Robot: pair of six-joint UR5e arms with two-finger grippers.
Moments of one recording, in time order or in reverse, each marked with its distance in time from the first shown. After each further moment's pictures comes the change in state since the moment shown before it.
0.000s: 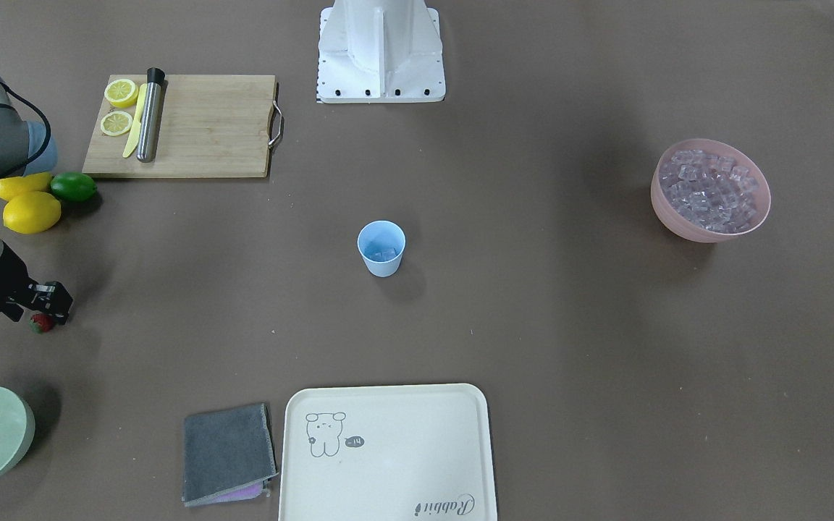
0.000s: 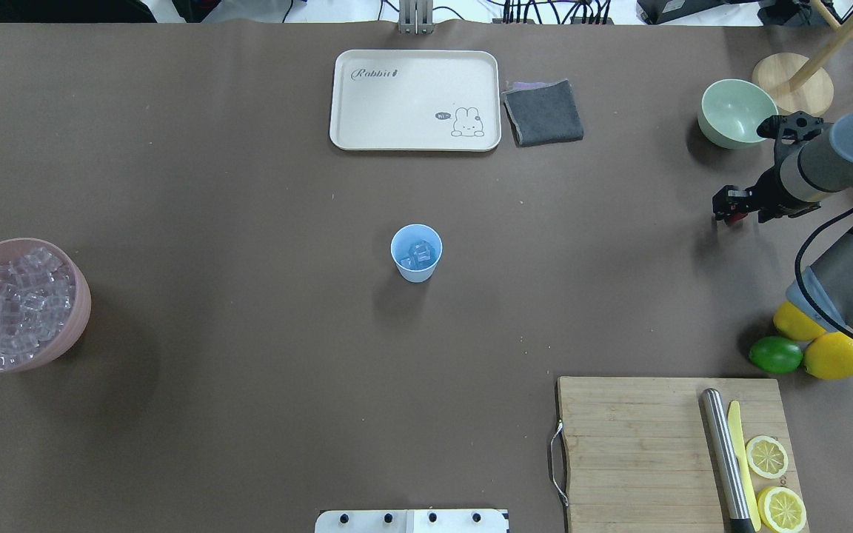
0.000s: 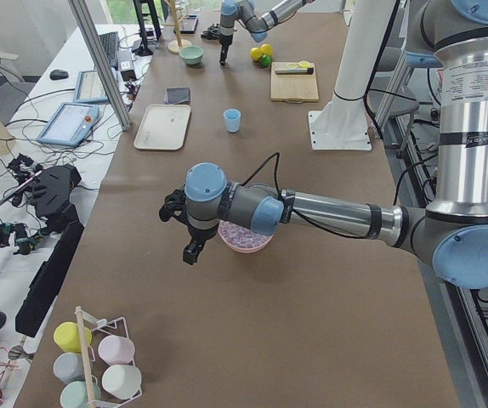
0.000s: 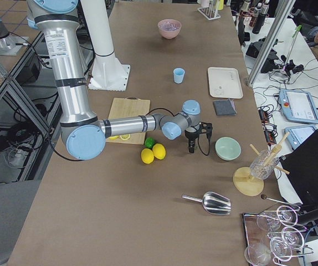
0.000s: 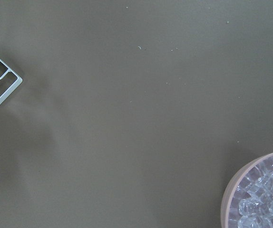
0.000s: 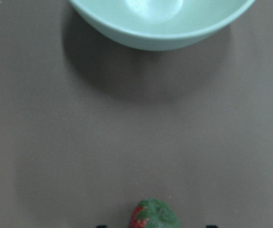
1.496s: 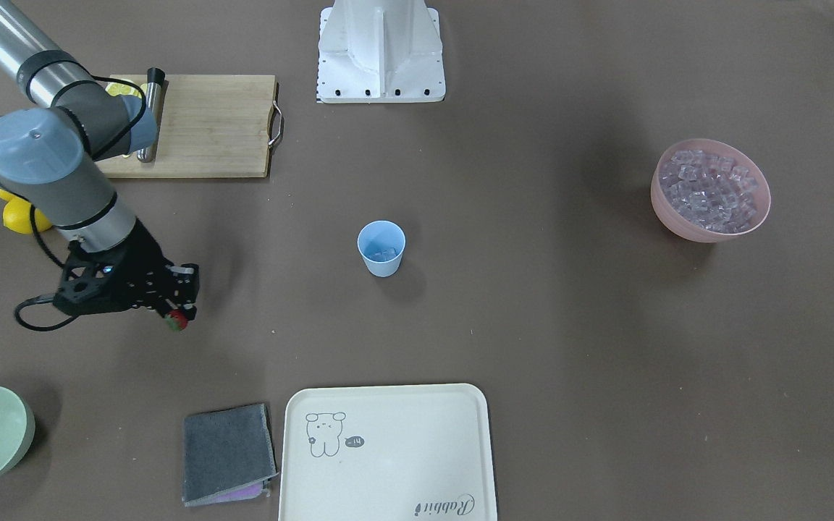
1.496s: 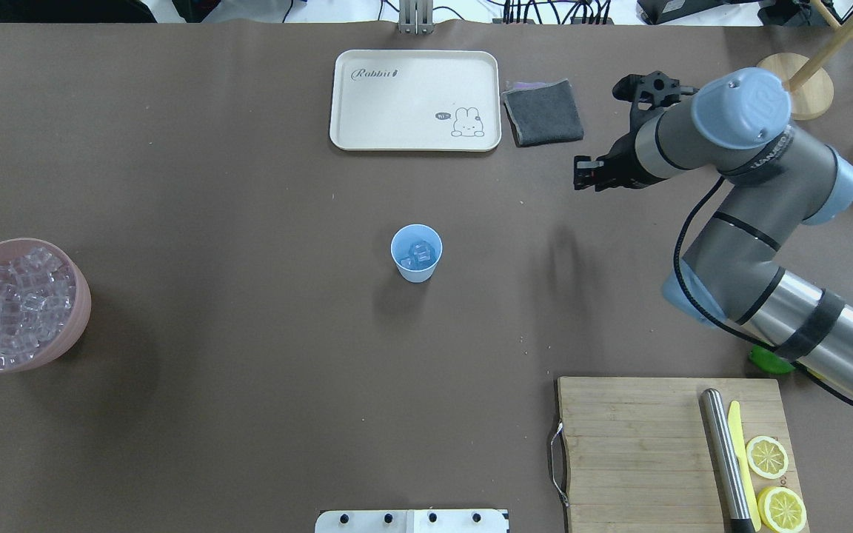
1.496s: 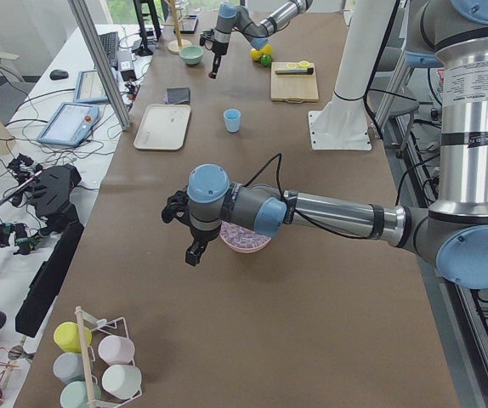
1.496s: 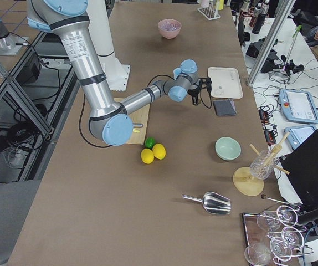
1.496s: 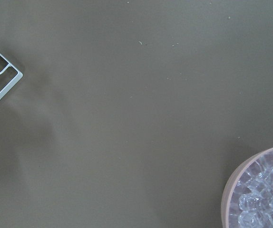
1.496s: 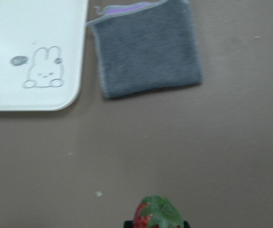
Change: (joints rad) left arm -0.001 0.014 -0.013 -0.003 0.000 0.002; right arm -0.184 0.260 0.153 -0.027 -0.071 0.195
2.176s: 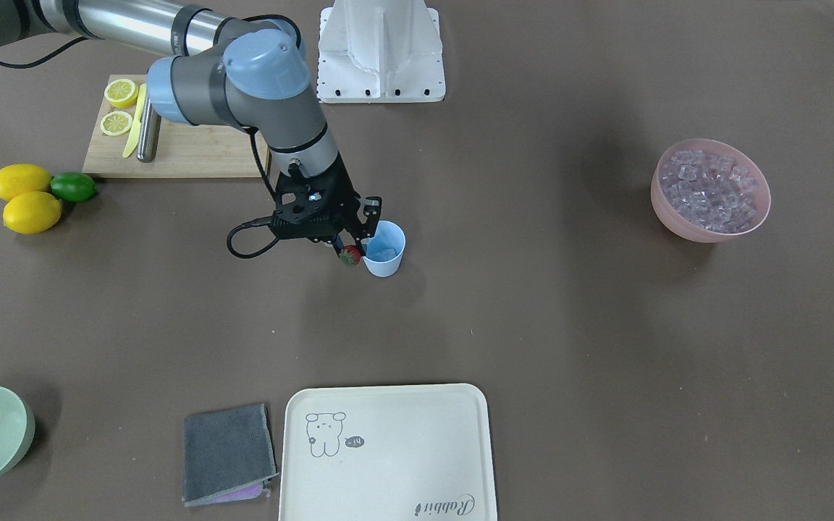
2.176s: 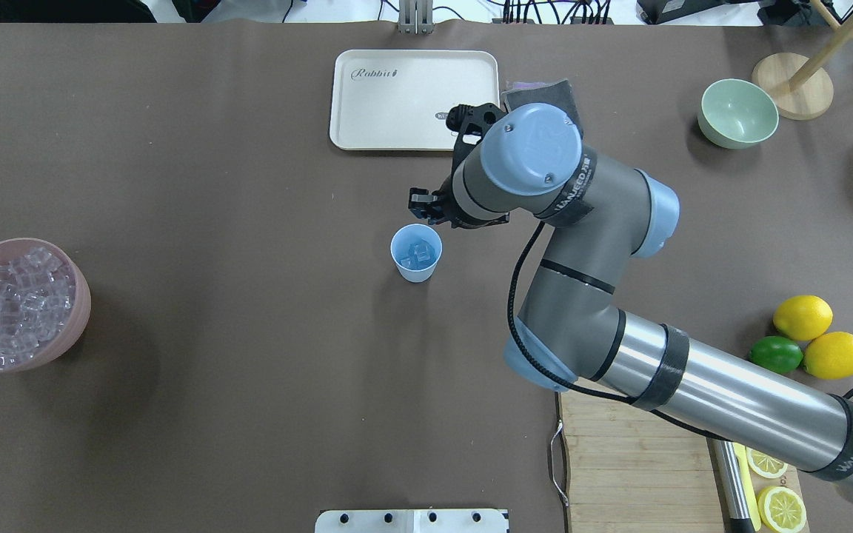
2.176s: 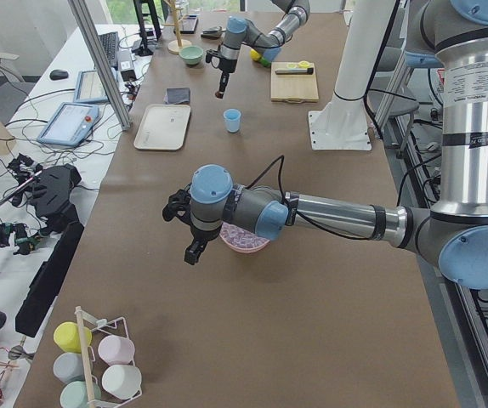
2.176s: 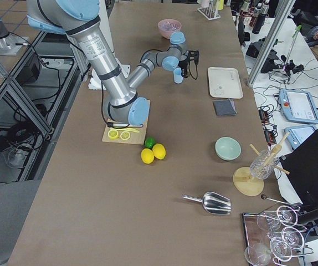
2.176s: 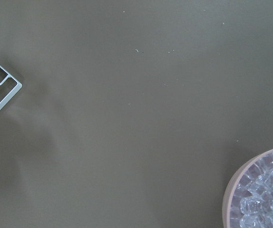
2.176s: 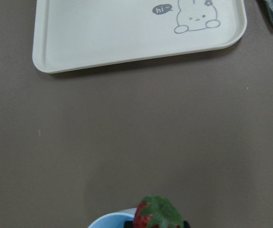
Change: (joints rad) left arm 0.000 0.025 0.008 -0.095 0.000 -0.007; right arm -0.216 0.283 0.012 -0.265 -0.154 0.211
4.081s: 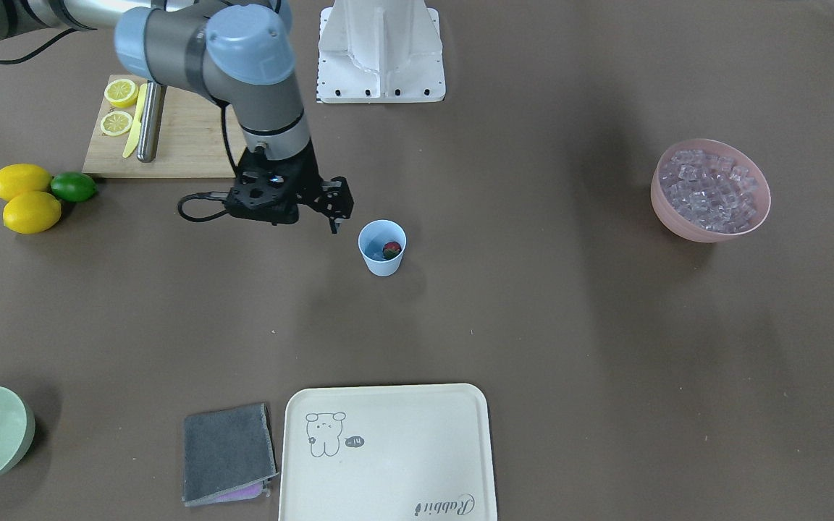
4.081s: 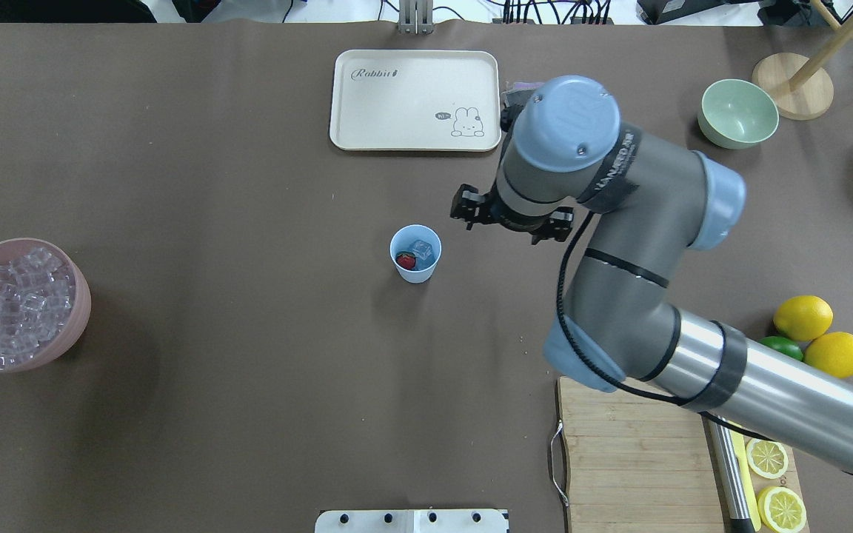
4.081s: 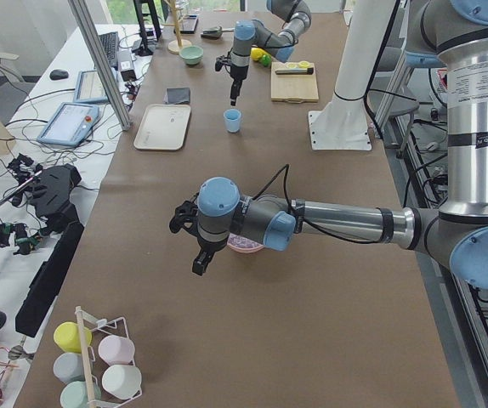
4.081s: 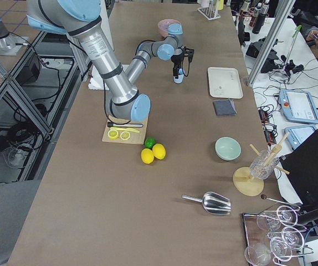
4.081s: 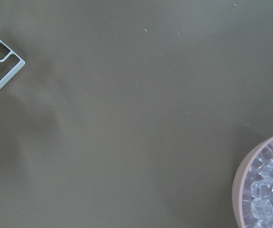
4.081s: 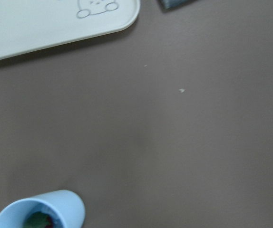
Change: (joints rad) left arm 0.003 0.021 0.059 0.107 -0.004 0.000; right arm 0.087 -0.108 0.192 -0.324 0.090 0.011
